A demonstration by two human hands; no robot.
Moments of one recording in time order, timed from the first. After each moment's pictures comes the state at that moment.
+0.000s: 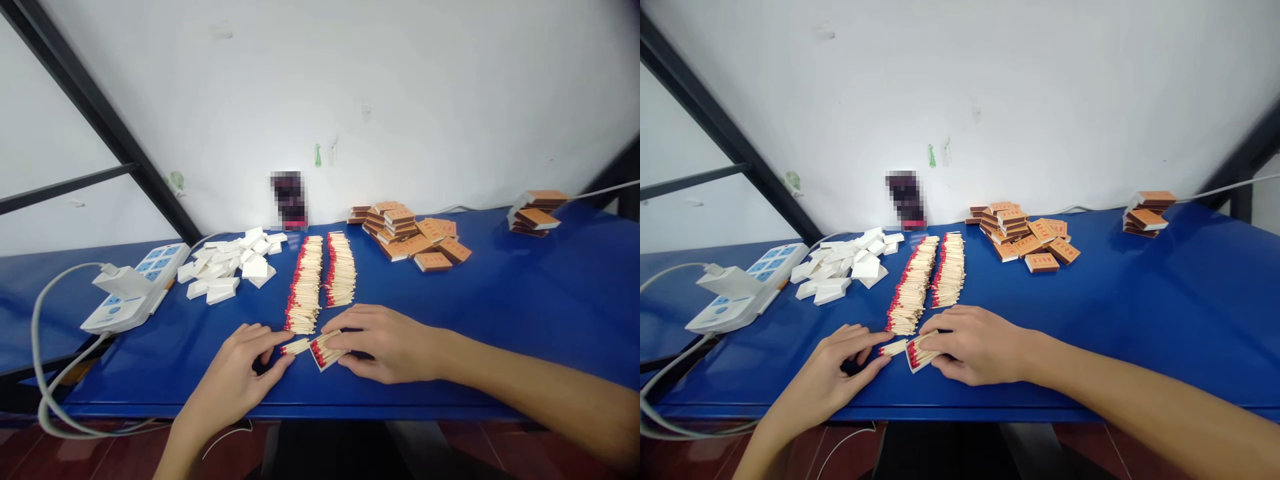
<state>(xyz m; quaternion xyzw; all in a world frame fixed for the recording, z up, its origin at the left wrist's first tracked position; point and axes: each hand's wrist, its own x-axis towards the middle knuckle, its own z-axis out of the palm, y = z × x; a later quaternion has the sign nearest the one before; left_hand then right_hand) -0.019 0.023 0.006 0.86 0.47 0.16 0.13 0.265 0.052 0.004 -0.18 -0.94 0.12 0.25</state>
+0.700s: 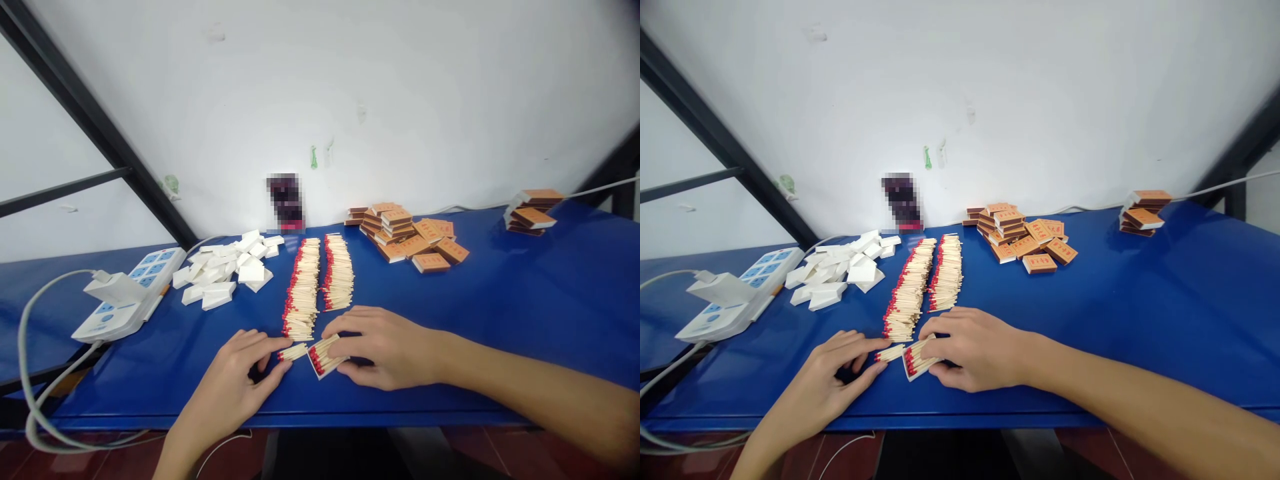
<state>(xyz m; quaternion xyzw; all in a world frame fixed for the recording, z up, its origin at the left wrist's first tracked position) -0.019 0.025 0.005 0.86 0.46 0.16 0.11 0.266 0.053 0.005 -0.19 -0.95 0.13 0.24</state>
